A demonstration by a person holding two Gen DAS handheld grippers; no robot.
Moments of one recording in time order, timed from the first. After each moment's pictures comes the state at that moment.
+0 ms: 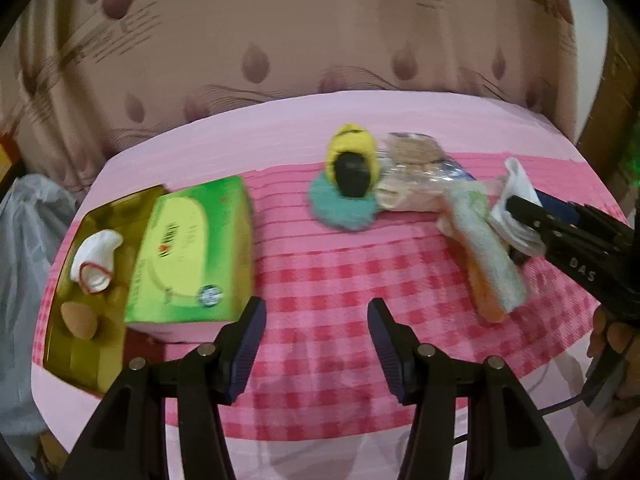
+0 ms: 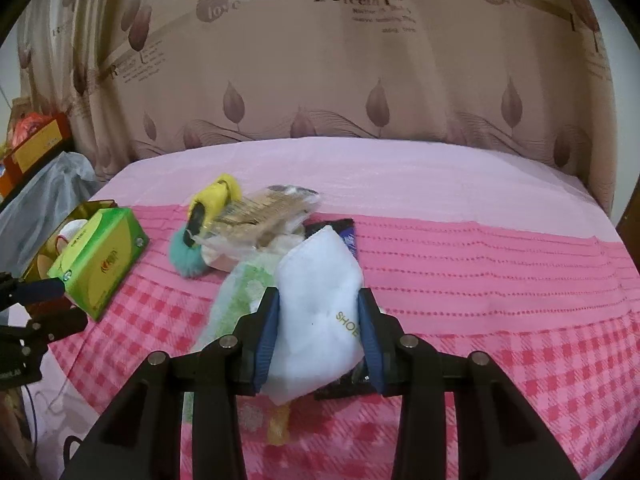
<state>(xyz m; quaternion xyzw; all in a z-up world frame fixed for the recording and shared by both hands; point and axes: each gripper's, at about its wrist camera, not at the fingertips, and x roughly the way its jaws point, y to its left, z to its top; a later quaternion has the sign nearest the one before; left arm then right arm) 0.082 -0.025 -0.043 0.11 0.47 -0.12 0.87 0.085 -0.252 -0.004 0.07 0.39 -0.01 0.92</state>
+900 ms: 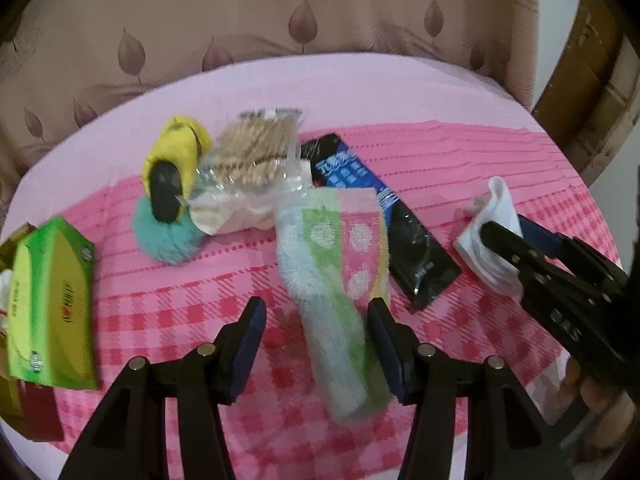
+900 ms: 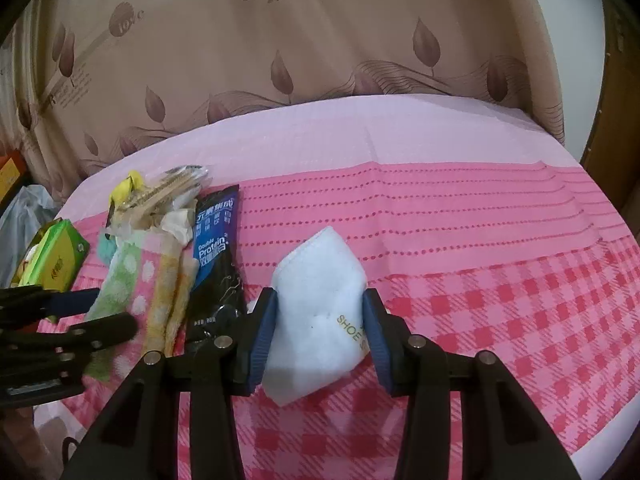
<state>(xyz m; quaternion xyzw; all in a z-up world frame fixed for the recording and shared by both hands) 0.108 -0.152 -0.079 0.12 0.52 -0.22 0.82 0.058 -0.329 -0.031 0.12 0.42 -0.09 0.89</state>
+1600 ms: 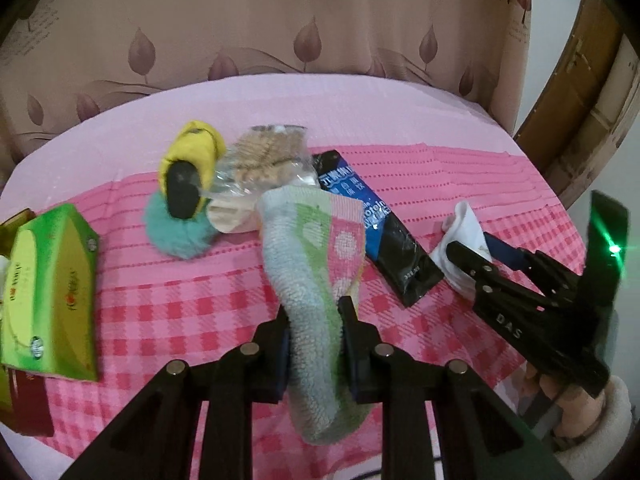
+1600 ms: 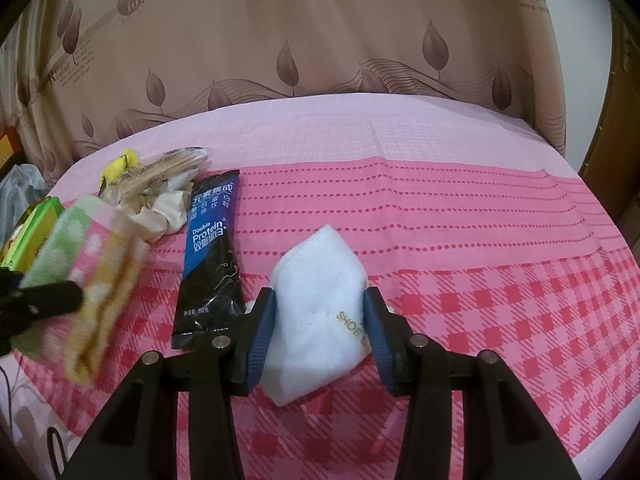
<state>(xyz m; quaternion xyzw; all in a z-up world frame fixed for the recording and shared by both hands) 0.100 -0.128 -0.072 0.07 0.51 -0.25 0.82 0.062 -0.316 -0.044 0.08 0.43 -0.10 0.89</state>
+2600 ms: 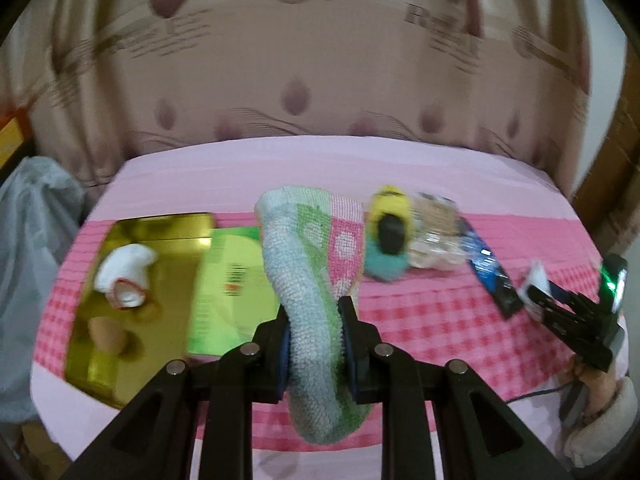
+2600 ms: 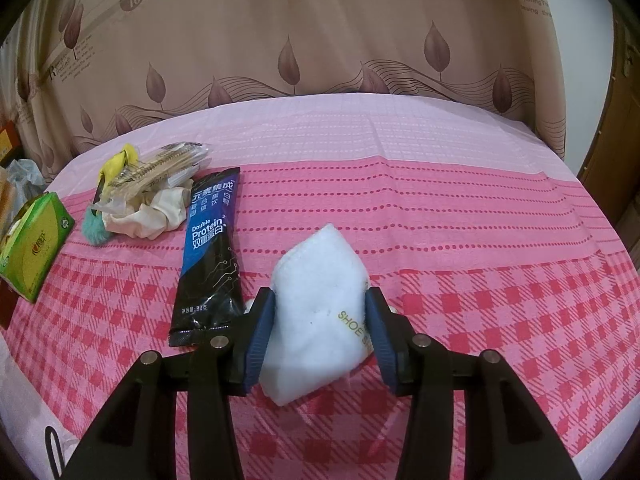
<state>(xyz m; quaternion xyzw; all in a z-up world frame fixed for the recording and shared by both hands) 0.100 0.018 0.005 0.05 0.45 -0.13 0.88 0.064 -0.313 -0.046 0.08 0.43 -0.11 0.89</state>
